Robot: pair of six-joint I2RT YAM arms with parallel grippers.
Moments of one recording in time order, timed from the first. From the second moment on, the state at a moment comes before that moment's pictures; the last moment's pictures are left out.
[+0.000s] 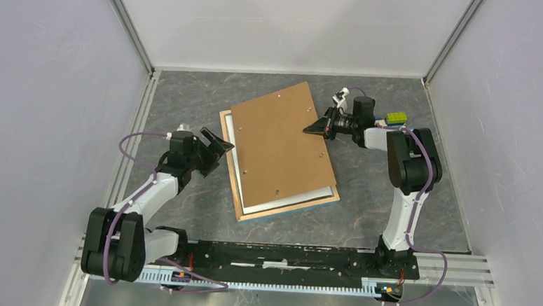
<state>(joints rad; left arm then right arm) -0.12 1.15 0.49 0.01 0.21 -0.97 0.17 2.04 1.09 0.46 -0.99 0.89</state>
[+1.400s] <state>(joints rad) -0.13 1.46 0.38 0.55 0.29 -0.97 0.20 2.07 1.16 0.21 -1.00 0.76</state>
